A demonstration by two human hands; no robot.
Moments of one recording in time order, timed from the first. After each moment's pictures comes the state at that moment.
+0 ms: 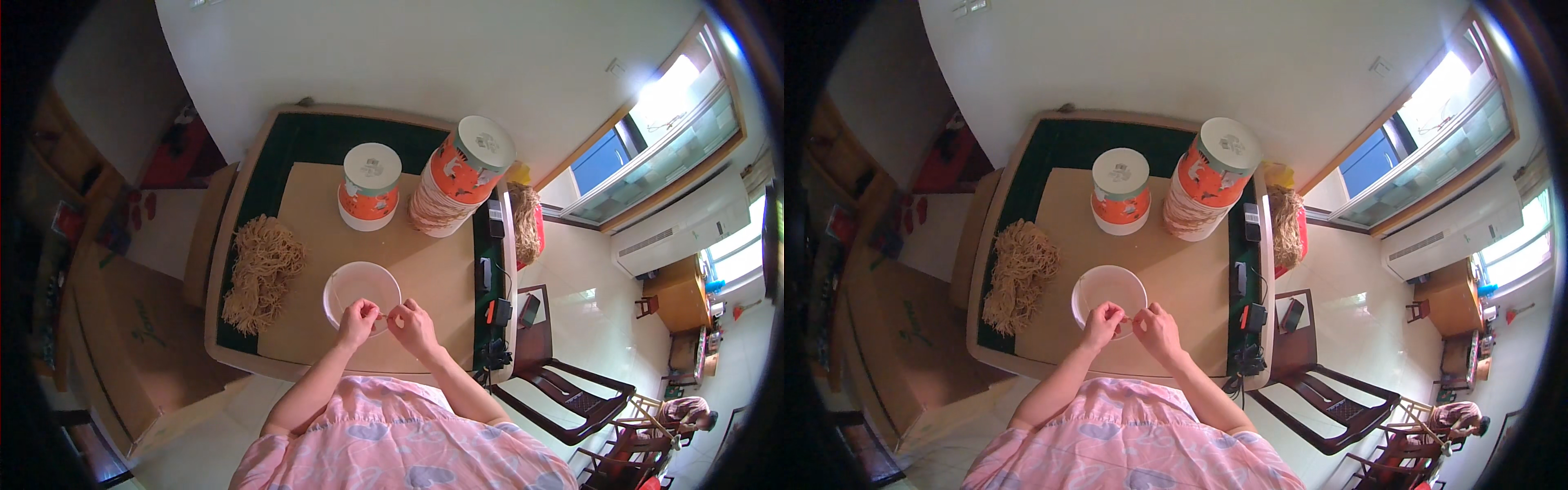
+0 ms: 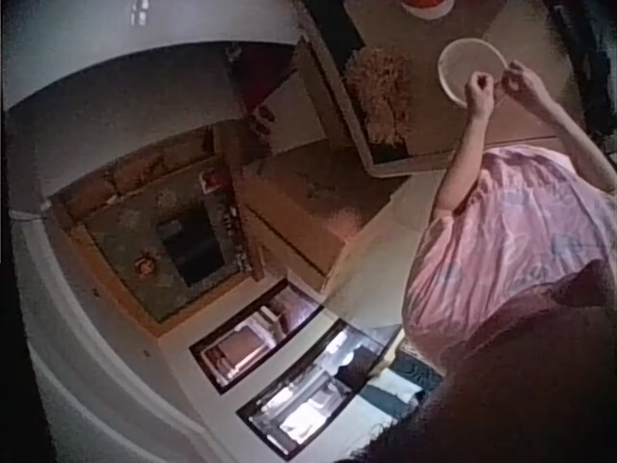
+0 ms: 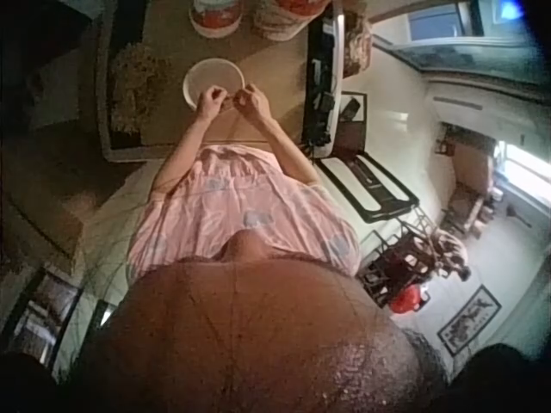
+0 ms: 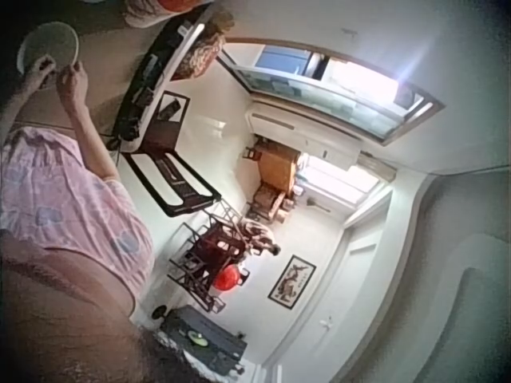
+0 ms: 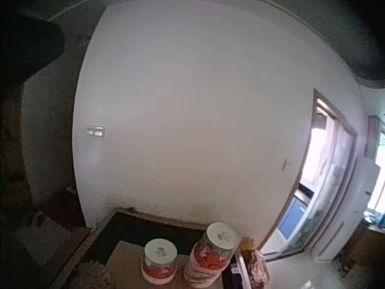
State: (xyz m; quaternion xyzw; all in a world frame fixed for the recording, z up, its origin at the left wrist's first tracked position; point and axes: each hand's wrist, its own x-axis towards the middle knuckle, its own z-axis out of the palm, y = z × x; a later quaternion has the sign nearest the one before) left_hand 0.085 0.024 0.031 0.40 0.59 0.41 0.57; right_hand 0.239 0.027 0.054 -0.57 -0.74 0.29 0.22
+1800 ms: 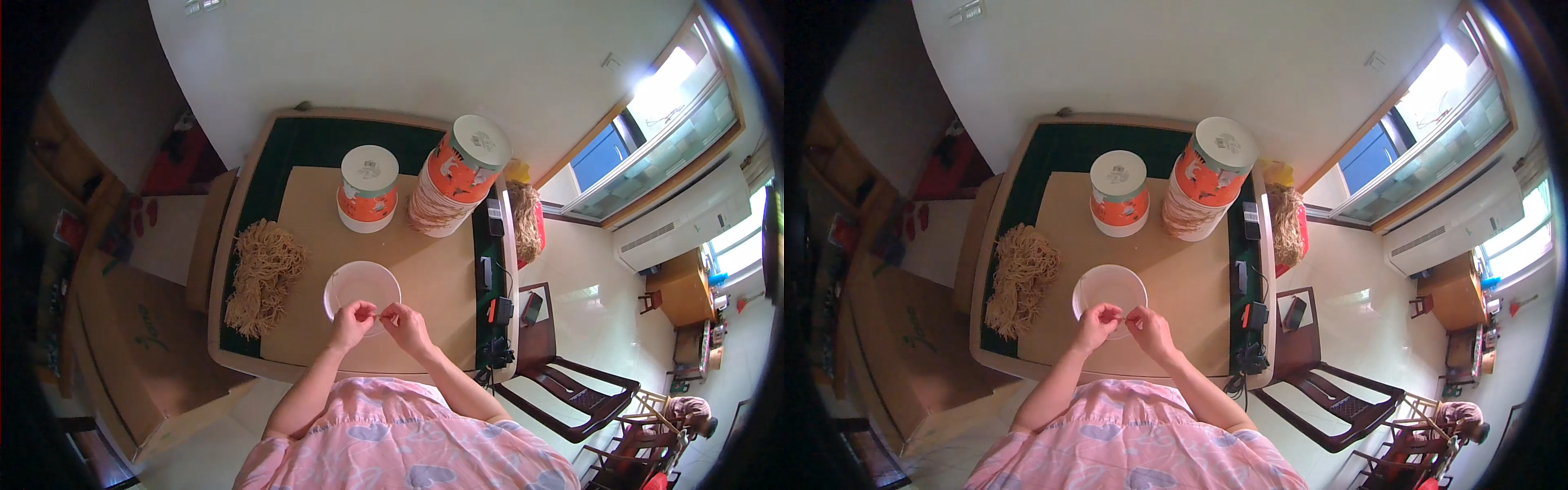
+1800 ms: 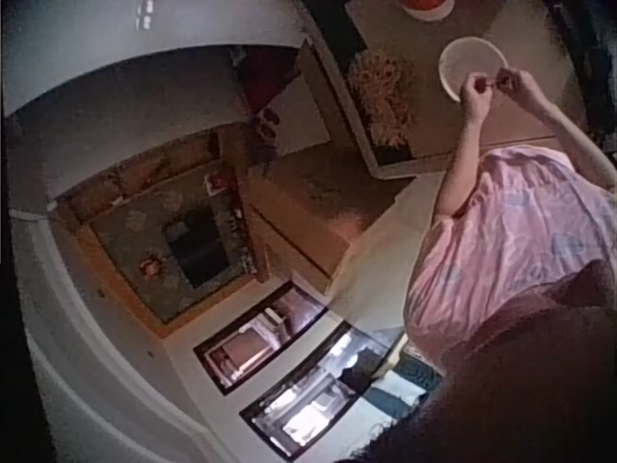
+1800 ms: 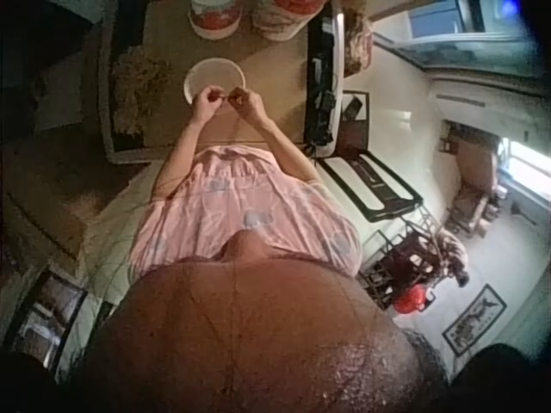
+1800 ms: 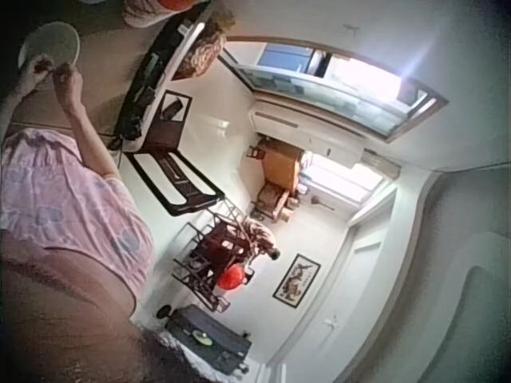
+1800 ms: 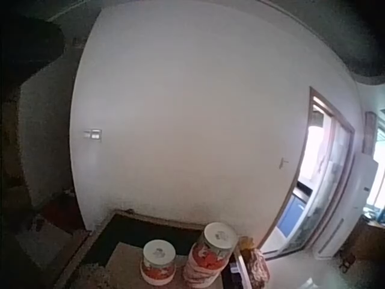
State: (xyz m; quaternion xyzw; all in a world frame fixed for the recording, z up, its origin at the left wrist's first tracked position) left_hand 0.066 0.020 0.027 0.49 0.56 0.42 0.52; right_hand 0.226 0.028 0.051 -0.54 -0.68 0.39 0.30
